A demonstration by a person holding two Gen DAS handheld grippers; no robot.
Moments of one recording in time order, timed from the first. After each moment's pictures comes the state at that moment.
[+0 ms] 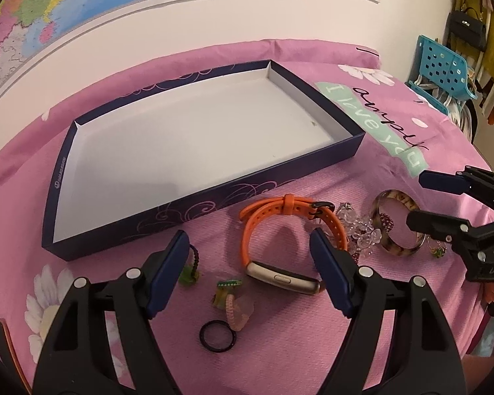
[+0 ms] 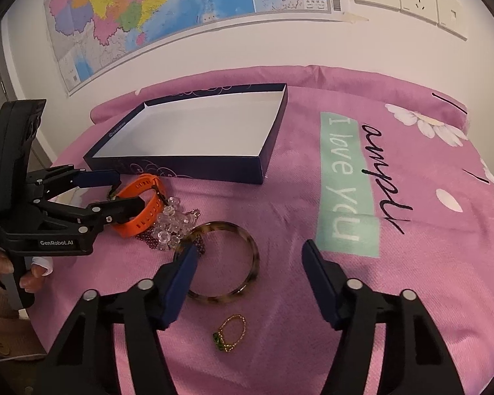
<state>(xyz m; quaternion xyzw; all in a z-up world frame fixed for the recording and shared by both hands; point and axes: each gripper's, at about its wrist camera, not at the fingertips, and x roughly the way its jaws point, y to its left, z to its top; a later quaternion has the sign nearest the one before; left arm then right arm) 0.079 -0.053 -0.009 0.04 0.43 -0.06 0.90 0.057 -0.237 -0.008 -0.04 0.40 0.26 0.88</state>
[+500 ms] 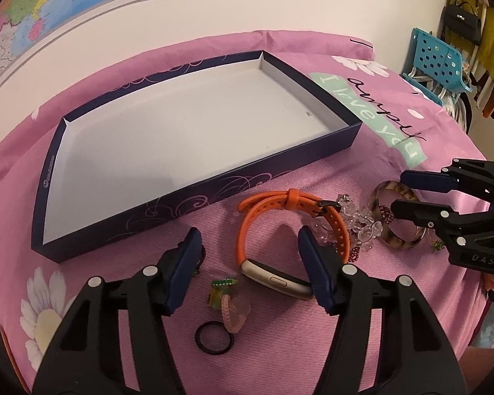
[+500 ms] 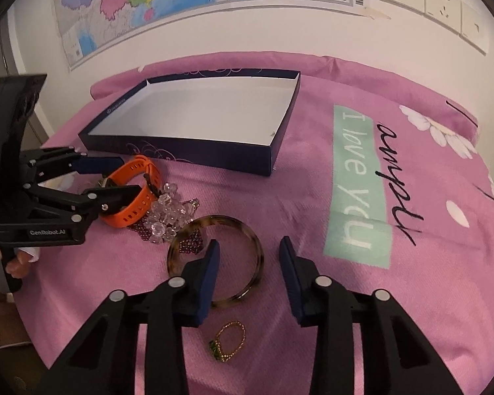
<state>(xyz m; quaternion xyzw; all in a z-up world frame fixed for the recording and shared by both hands) 0.082 -0.053 -0.015 0.04 0.45 -0.08 0.89 0.063 -0.220 -0.017 -0.10 0.42 0.26 0.86</state>
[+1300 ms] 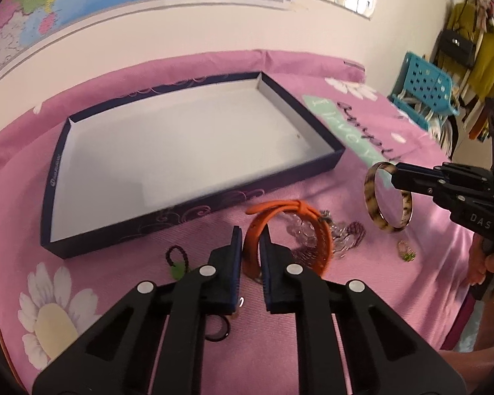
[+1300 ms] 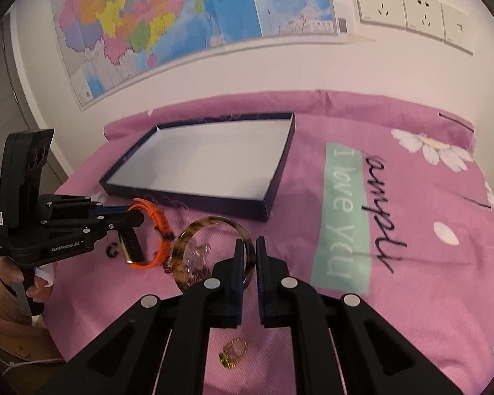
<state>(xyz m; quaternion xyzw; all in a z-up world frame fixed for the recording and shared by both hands) 0.071 -0.036 0.011 -0.01 0.43 -0.10 0.90 0.069 -0.243 0.022 -0.03 0.37 0.29 0.88</state>
